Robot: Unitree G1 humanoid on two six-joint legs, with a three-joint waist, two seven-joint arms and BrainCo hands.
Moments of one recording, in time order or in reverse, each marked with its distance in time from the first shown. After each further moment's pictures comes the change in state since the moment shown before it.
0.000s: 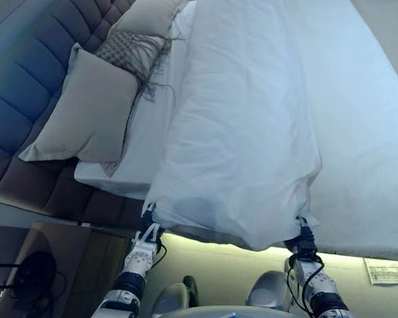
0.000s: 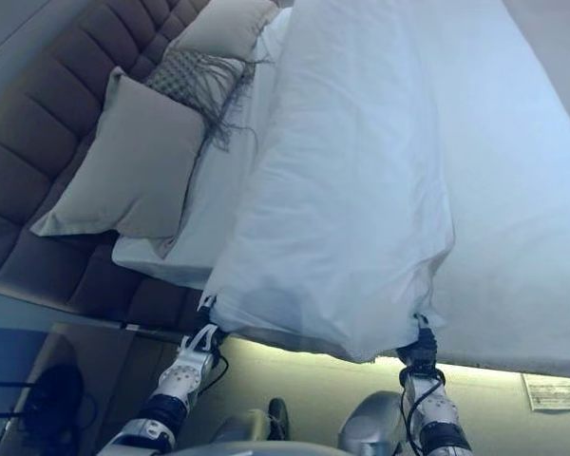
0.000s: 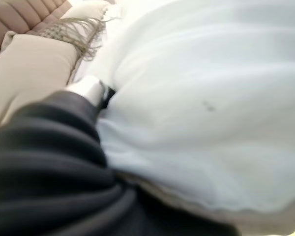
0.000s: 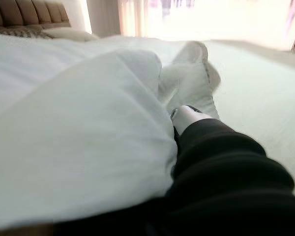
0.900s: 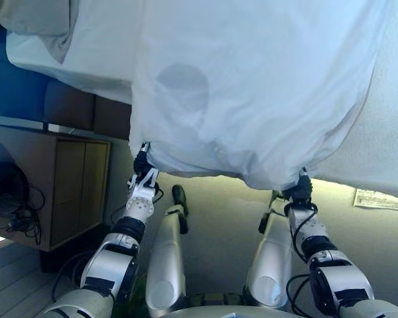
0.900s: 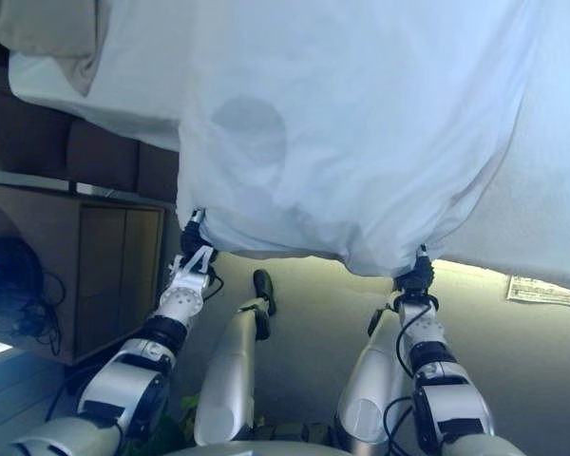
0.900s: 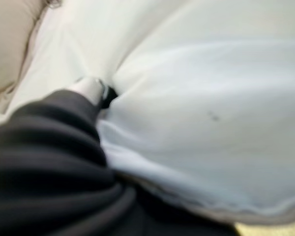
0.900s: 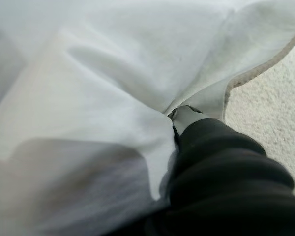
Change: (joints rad) left arm -0.434 0.087 -0.078 0.131 -0.028 -0.165 -0.059; right arm -0.460 -0.084 0.057 0.239 0.009 -0.130 0.074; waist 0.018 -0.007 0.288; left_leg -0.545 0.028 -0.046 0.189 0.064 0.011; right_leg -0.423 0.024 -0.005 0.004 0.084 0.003
